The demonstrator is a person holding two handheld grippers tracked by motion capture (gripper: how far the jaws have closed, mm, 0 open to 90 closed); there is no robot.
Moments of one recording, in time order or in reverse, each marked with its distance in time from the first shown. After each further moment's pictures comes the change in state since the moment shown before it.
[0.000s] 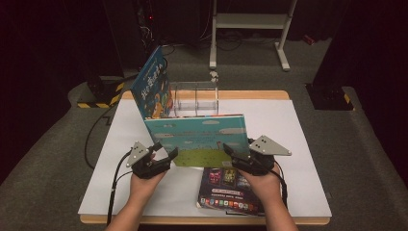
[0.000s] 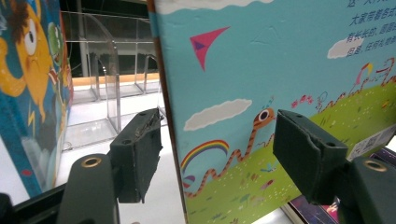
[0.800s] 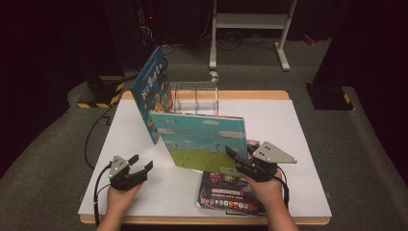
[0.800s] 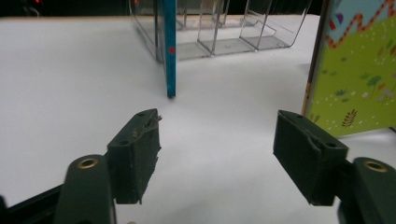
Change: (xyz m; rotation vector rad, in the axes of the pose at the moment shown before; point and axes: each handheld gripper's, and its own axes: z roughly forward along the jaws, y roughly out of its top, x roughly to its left) left arm 0.053 -0.050 -0.046 0.143 0.189 0.009; right arm 0.004 -0.005 -0.016 -0.057 0.056 -0.007
